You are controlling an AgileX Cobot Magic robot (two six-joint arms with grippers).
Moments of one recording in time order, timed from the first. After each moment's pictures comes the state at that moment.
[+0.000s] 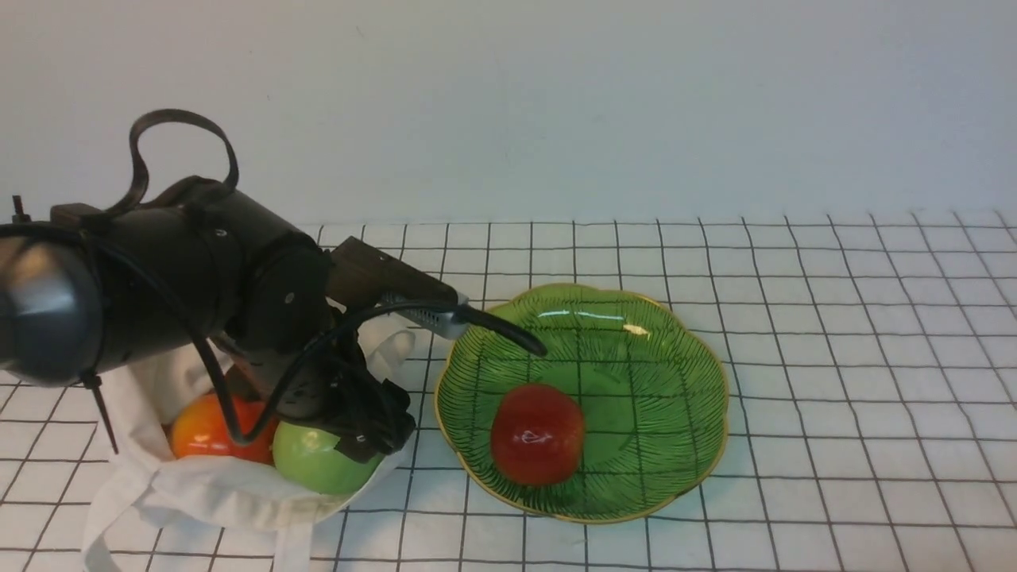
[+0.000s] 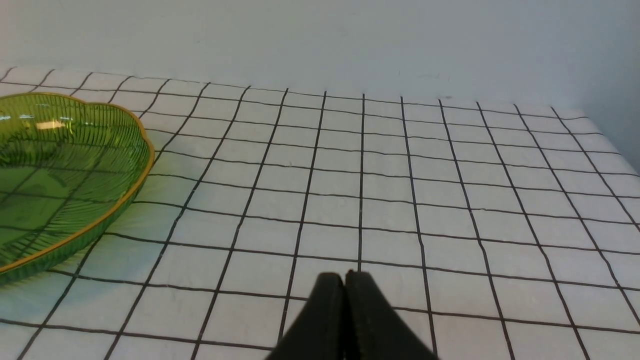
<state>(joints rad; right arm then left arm) -0.01 -0.01 0.02 -0.04 0.40 -0.05 -0.48 1.63 -1.06 0.22 0.81 -0.12</state>
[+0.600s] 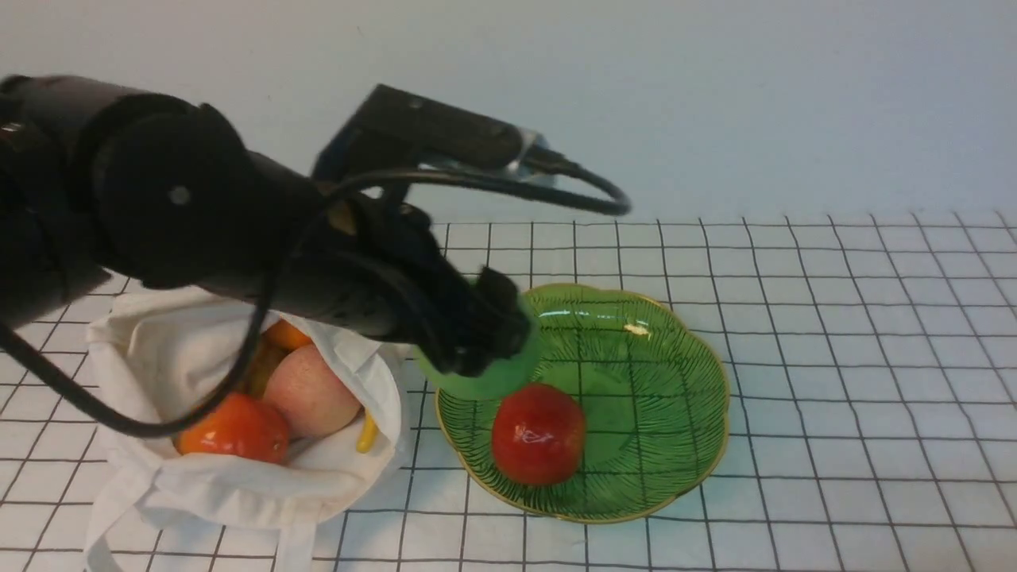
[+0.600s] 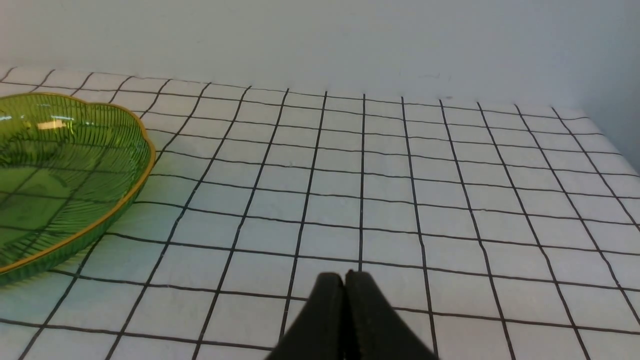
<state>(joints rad) -0.01 -0.01 0.02 -0.04 0.40 -0.05 -0.61 1.43 -1.16 -0.20 0.63 0.13</state>
